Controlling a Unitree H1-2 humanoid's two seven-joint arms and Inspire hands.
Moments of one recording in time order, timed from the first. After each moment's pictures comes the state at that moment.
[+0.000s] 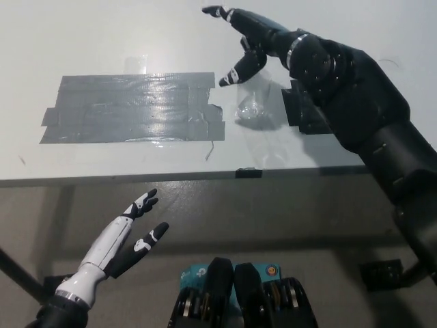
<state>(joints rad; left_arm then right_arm) -0.15 0.29 -0.13 0.01 0.31 -0.07 -0.15 -1.27 -0.15 0.42 1.01 -0.41 -0.03 0.28</state>
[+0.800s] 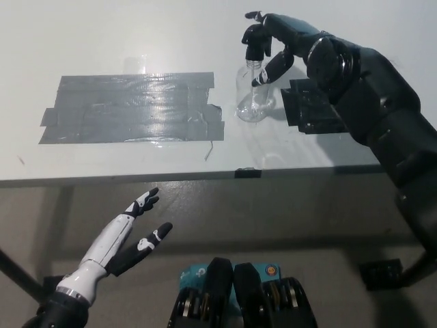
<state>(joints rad) -0.16 0.29 -0.14 0.00 0.32 -0.05 -0.17 -1.33 -0.16 0.41 1.23 -0.47 -0.06 0.17</state>
